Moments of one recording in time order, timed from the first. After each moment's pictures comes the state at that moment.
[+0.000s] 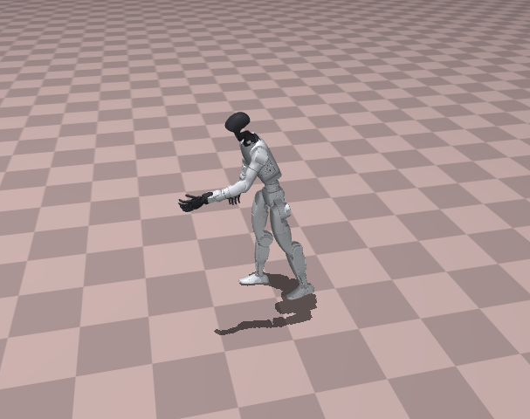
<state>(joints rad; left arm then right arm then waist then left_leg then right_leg) -1.09 0.34 -0.34 0.84 -0.67 -0.26 0.38 -0.17 -0.30 0.24 1.03 0.22 -0.10 -0.28 -0.01 -0.14 0.37 0.16 -0.02 0.15 -0.03 -0.28 0.04 -0.16 -0.15 -0.24 -0.08 0.08 0.24</state>
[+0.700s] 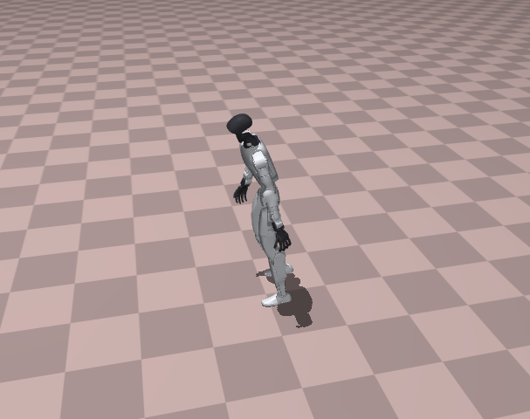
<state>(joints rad) -0.15 0.38 0.10 1.49 -0.27 0.06 0.15 -0.01 -0.25 0.23 0.94 0.12 -0.03 -0.14 0.23 -0.15 0.30 0.01 0.07 0.28 -0.01 -0.21 0.01 -0.21 -0.11 -0.12 0.55 -0.24 0.01</state>
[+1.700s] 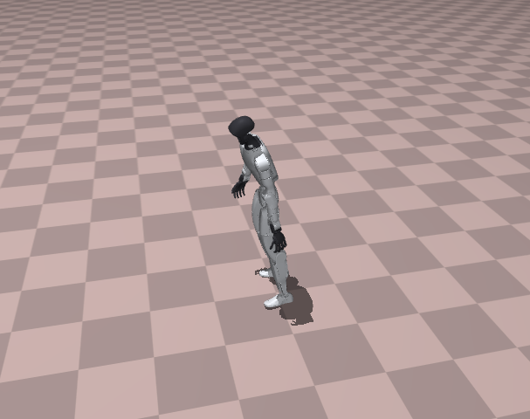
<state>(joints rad) -0.20 0.39 0.08 1.46 -0.27 0.05 0.13 0.00 -0.26 0.22 1.00 0.14 -0.05 -0.18 0.24 -0.23 0.34 0.06 0.10 0.33 -0.01 -0.21 0.01 -0.06 -0.11 -0.16 0.27 -0.22 0.10</state>
